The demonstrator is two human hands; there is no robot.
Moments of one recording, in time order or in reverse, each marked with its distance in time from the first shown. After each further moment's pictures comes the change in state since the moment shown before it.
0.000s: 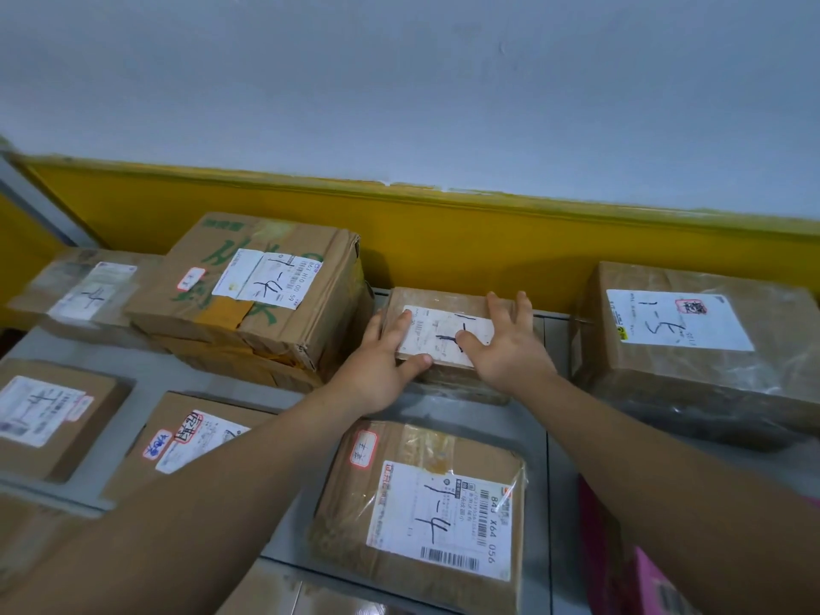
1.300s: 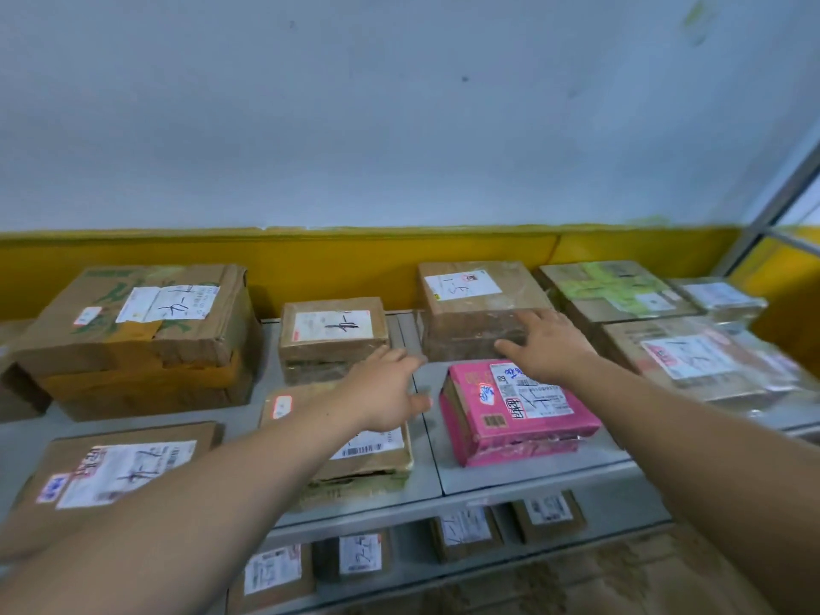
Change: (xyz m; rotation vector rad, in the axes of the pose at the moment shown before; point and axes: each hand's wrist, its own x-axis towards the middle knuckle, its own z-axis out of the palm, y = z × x) left_hand -0.145 0.091 0.041 0.511 -0.189 0.623; right_hand -0.226 0.089 -0.121 -0.433 0.266 0.273
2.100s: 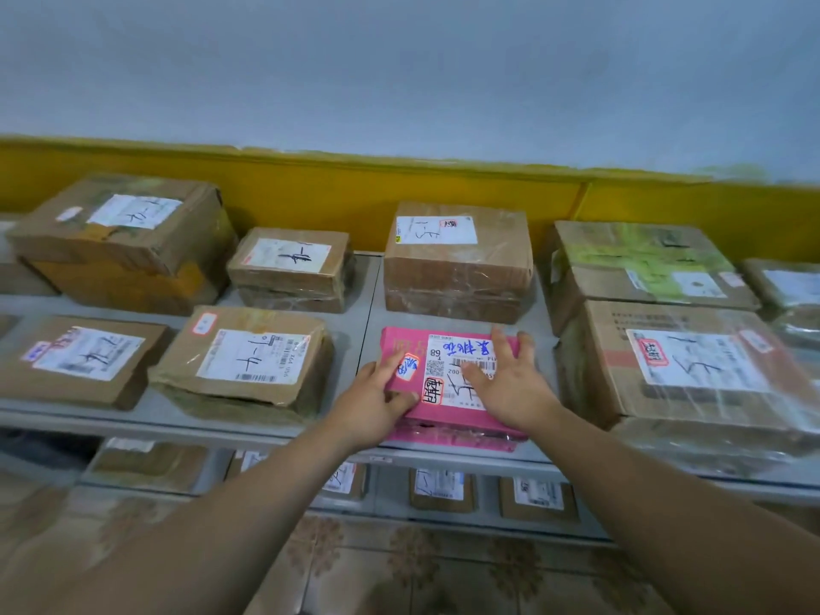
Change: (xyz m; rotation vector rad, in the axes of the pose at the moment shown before) left_hand 0.046 0.121 0.117 -0.610 0.150 -0.478; right_hand 0.023 0.116 0.102 0.364 -0.295 -0.154
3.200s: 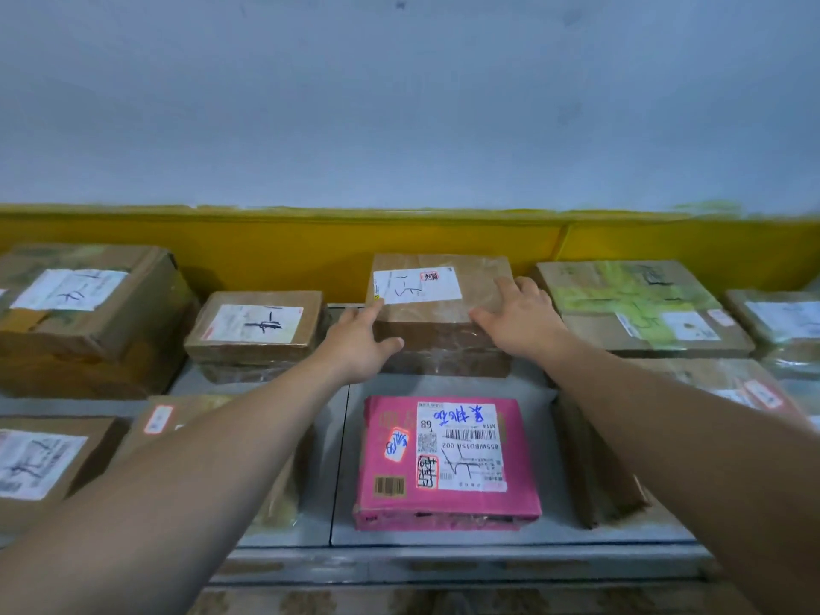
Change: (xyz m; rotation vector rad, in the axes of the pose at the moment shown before) left_hand 0.133 0.053 -0.090 0.194 0.138 0.060; right_hand 0.100 -0.046 -0.109 -0.129 0.241 0.001
